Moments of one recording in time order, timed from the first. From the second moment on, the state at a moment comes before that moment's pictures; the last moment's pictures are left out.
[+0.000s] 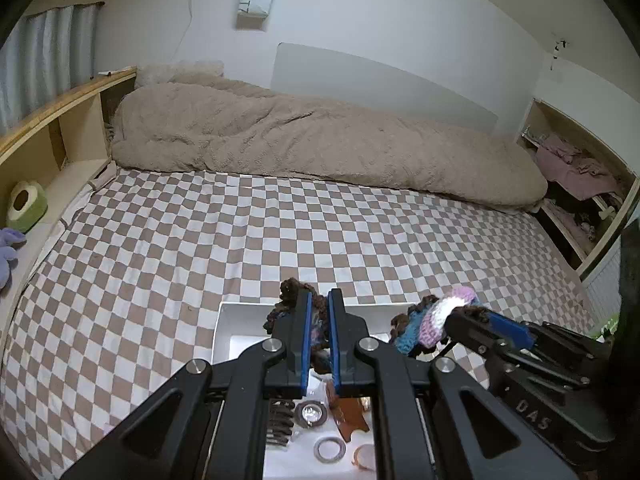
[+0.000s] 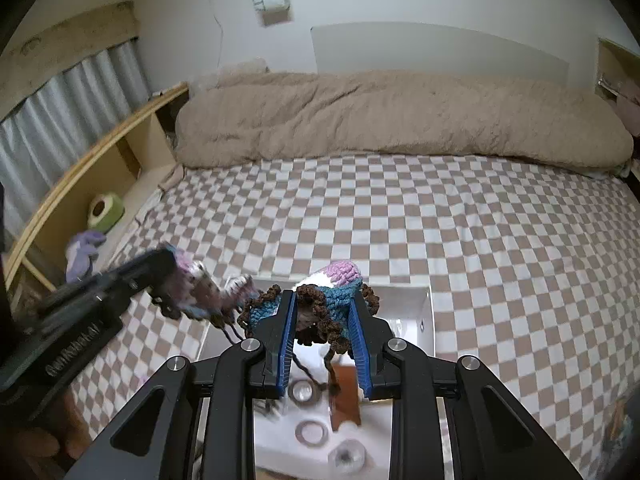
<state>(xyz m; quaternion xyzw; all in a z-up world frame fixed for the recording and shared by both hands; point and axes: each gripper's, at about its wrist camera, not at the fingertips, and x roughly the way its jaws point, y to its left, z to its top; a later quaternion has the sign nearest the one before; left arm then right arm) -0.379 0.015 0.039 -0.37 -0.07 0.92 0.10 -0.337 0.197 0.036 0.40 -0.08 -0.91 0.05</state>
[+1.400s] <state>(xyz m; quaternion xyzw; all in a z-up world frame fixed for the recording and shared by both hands) -0.443 -0.006 -0.063 -0.43 -0.02 0.90 0.08 -0.401 0.136 -0.050 0.46 -0.05 -0.88 0.09</state>
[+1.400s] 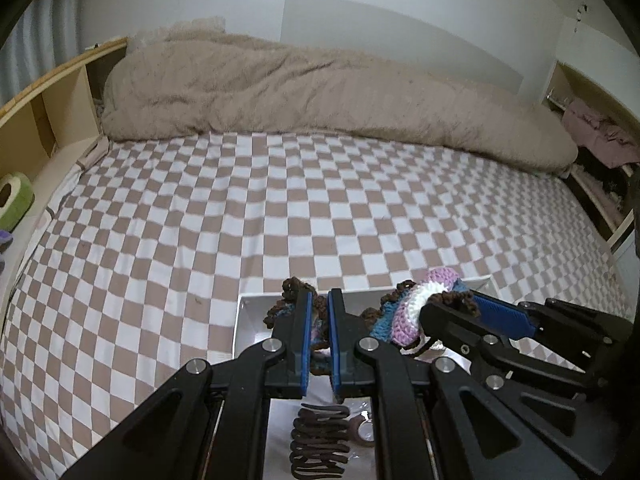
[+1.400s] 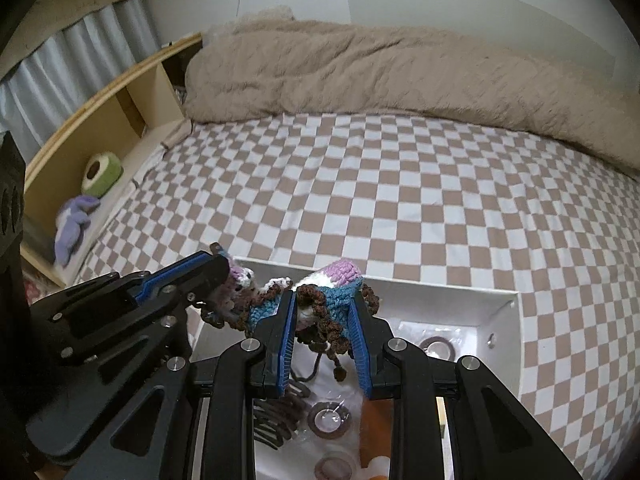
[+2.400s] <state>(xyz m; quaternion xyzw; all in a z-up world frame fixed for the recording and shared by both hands) -0.435 -0.037 -0.091 -0.44 -0.06 0.89 0.05 -0.394 0.175 -0.090 0.48 -0.11 -0.87 0.07</state>
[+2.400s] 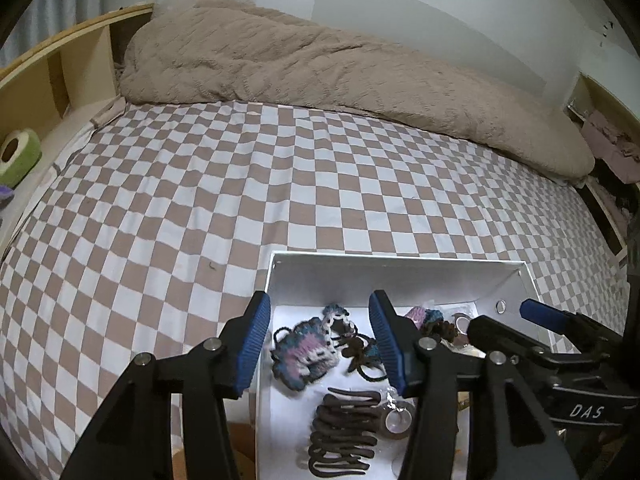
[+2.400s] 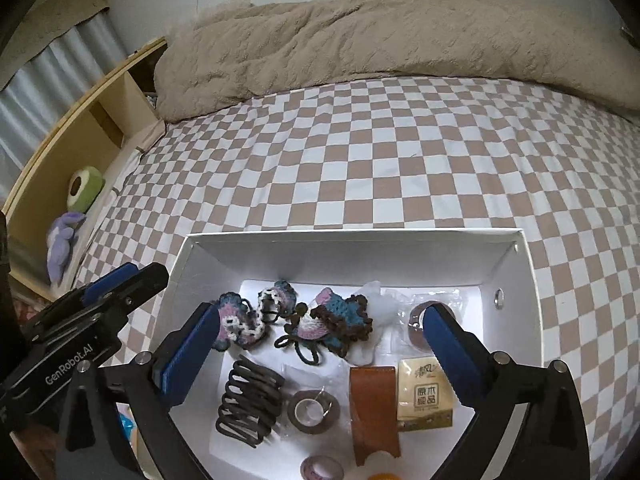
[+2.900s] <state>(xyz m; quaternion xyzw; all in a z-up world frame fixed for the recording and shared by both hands) -0.405 -0.039 -0.068 -0.43 -0.09 0.90 0.04 -0.361 0.181 -0.057 0.46 -0.11 -0.88 0.06</state>
